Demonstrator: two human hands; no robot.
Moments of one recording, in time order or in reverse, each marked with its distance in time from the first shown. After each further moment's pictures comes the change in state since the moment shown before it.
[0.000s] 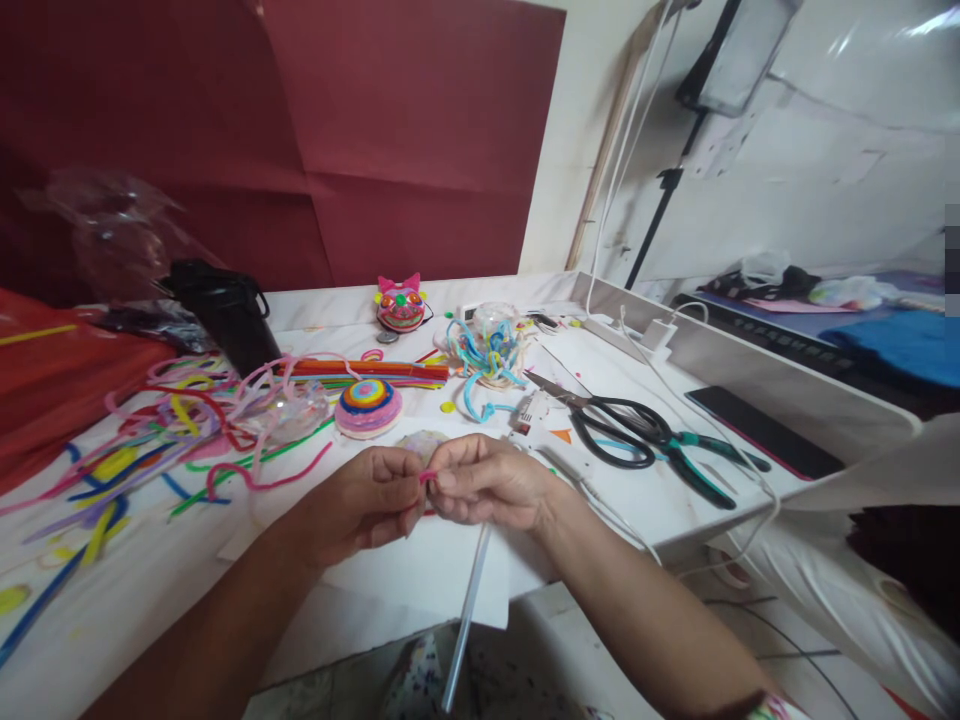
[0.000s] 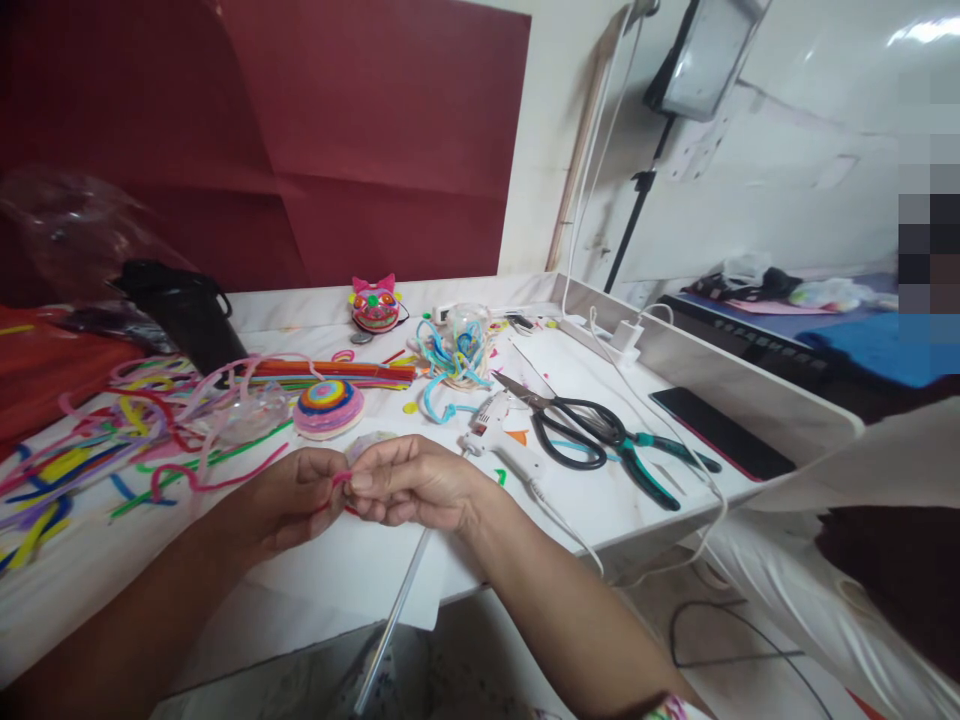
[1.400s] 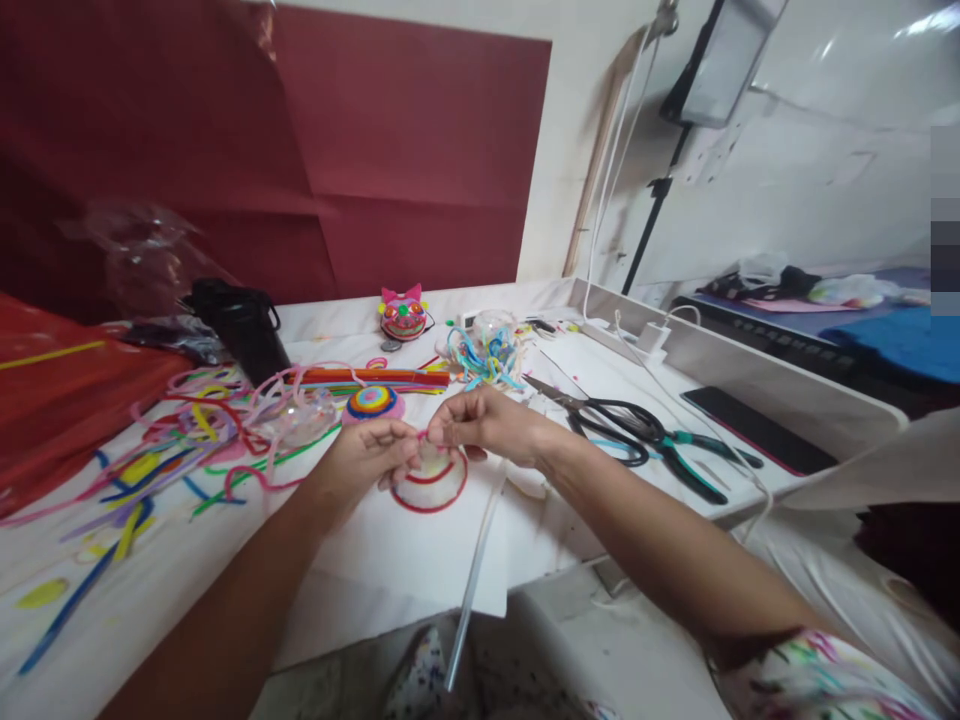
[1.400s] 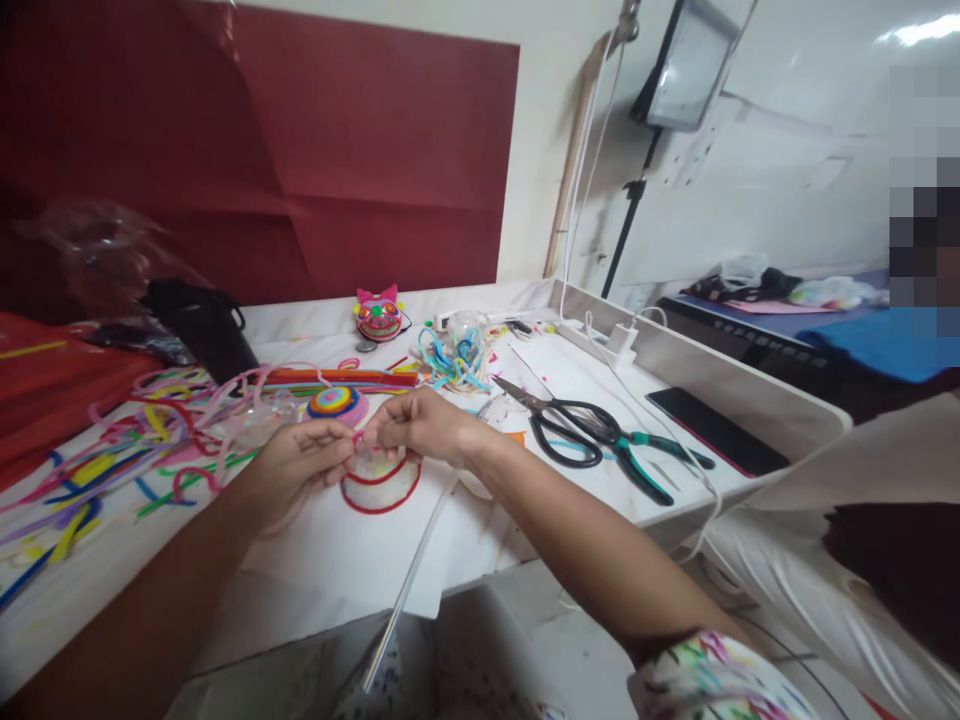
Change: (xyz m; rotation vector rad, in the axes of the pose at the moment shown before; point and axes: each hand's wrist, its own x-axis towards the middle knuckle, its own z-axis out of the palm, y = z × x) left_hand 0.009 0.009 -0.008 0.305 0.347 0.311; right_hand 0.002 -0.050 0.008 -0.749 0.218 -0.167
